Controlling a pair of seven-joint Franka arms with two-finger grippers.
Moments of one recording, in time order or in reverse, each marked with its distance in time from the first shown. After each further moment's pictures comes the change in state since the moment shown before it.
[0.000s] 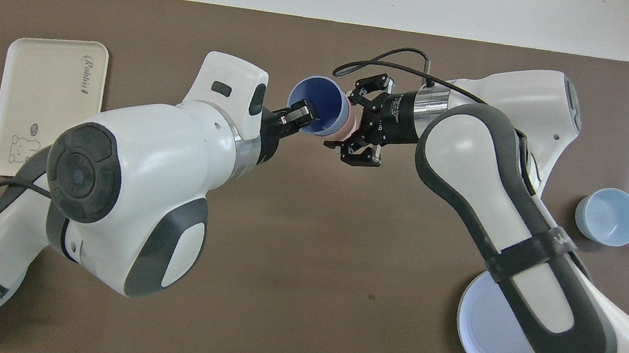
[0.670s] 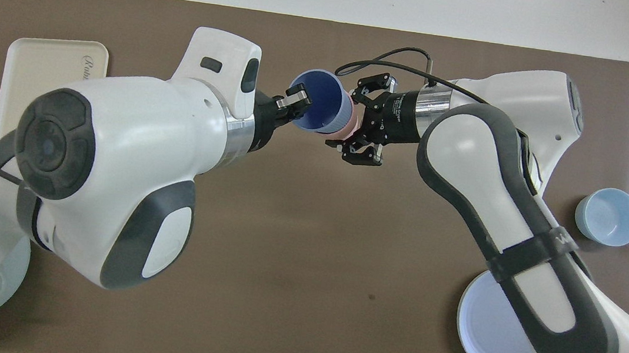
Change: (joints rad) left arm 0.004 0.007 0.028 0.166 0.001 -0.219 -0.030; right arm -0.003 -0.002 -0.002 -0.003 0.026 0.004 0.000
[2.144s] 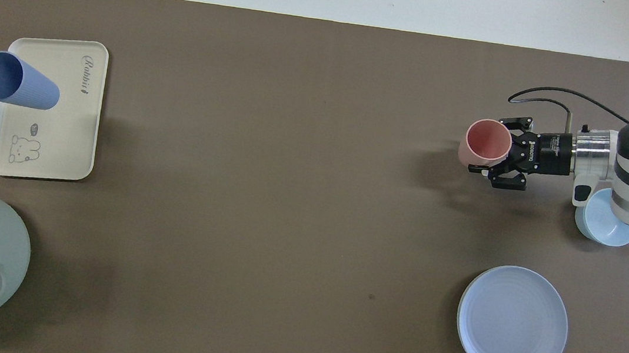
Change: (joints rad) left arm 0.785 0.066 0.016 -0.240 -0.040 0.045 0.828; right arm -0.528 0.163 -0.010 -0.111 0.113 -0.329 -0.472
